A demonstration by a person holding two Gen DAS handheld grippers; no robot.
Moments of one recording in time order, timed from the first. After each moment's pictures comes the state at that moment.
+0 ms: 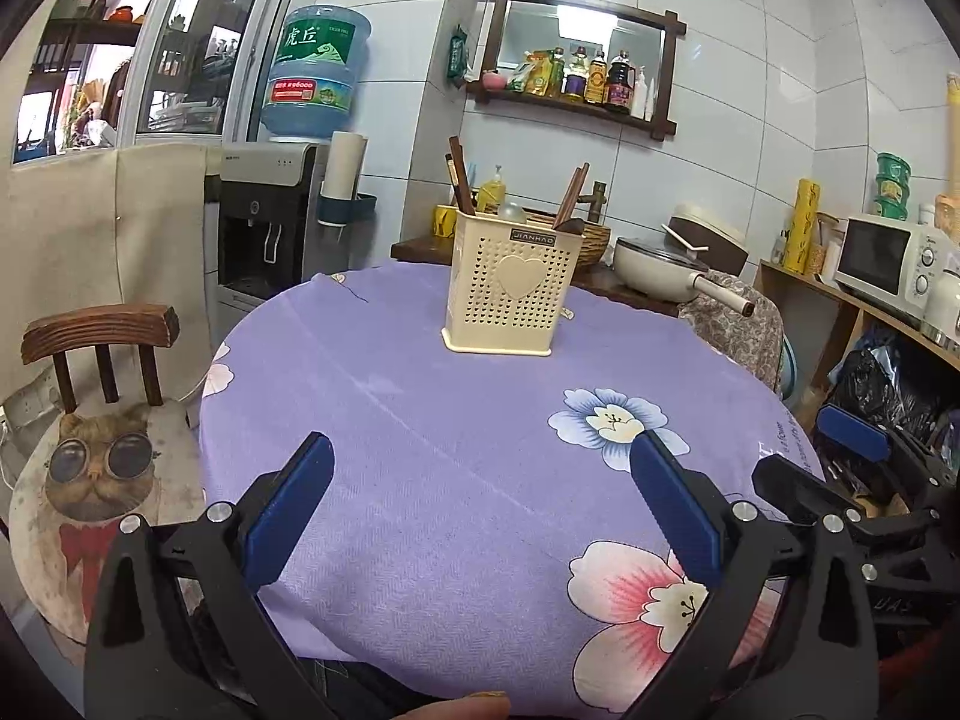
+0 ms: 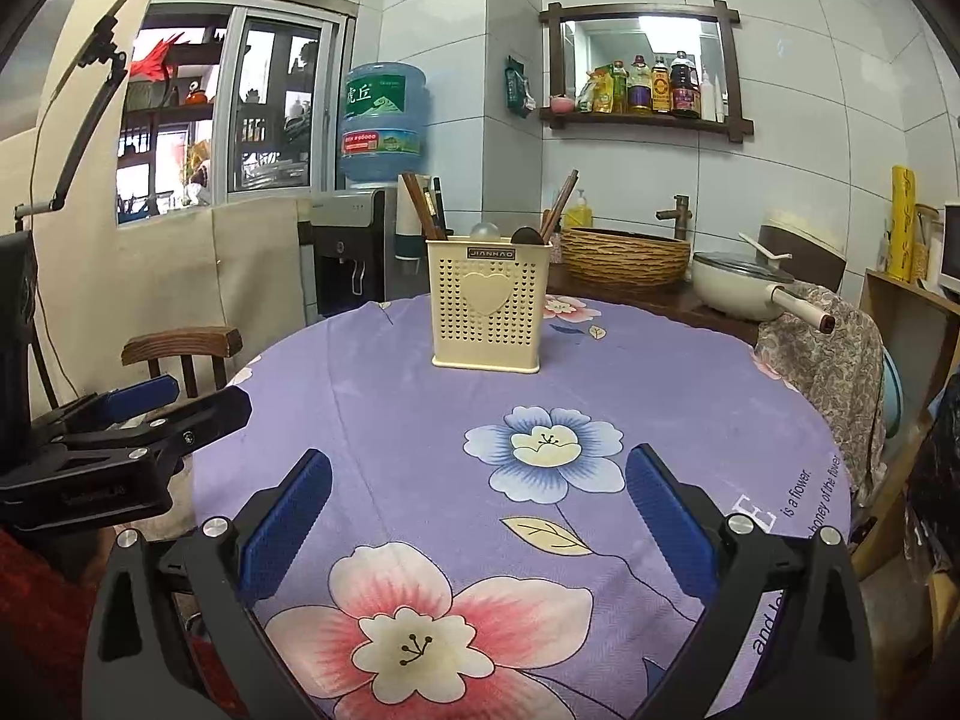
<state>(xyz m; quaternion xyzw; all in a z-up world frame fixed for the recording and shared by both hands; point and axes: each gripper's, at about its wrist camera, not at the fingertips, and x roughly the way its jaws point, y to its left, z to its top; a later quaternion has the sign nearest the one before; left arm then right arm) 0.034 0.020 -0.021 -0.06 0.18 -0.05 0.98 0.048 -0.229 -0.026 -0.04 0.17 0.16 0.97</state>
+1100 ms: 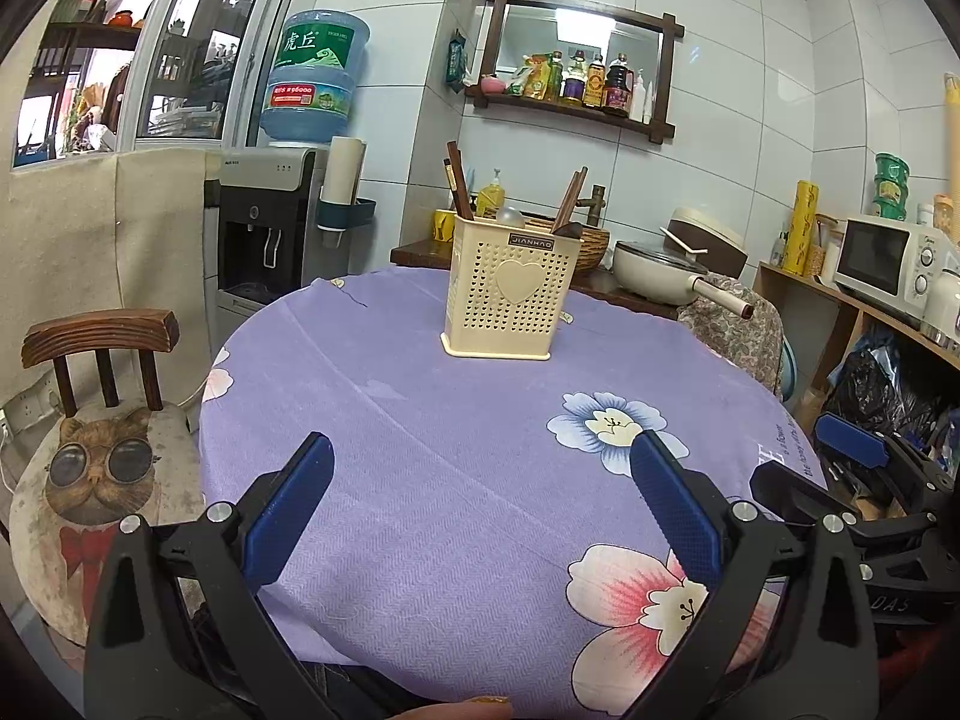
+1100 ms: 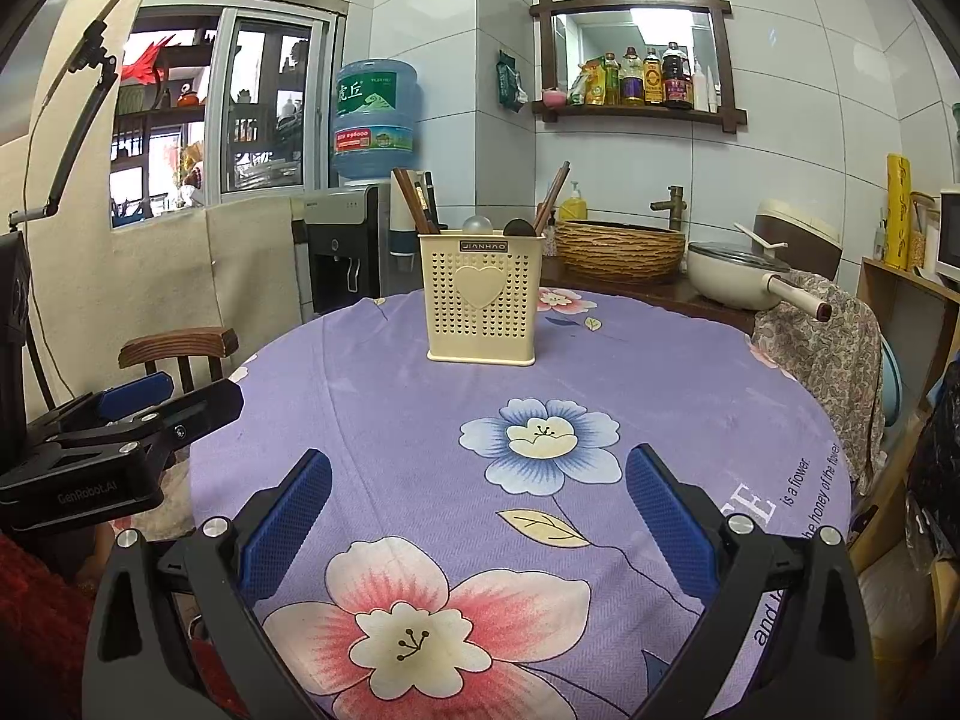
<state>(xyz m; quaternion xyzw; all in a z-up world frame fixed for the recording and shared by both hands) 0.035 0.019 -0.020 -0.06 0.18 -0.05 0.98 0.049 -0.233 -0.030 -0.04 0.18 0.15 0.97</state>
